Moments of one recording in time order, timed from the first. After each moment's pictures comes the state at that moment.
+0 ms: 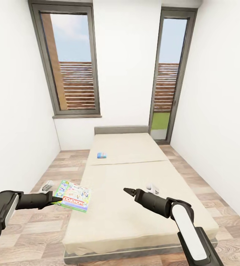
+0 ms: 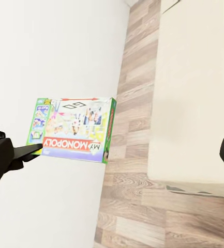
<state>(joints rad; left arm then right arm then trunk) -0.62 0.36 0.24 -0.84 -0.04 1.02 -1.08 -0.30 0.04 0.12 -1.58 -0.96 0.91 -0.12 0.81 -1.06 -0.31</state>
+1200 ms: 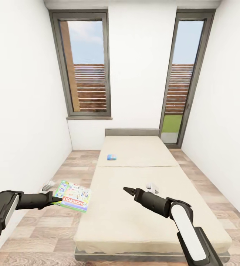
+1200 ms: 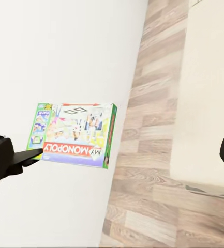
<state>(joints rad) -0.62 0.36 0.24 -0.84 -0.05 1.02 -1.07 -0.30 0.04 0.13 -1.58 -0.95 0.88 -0.12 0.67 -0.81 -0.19</state>
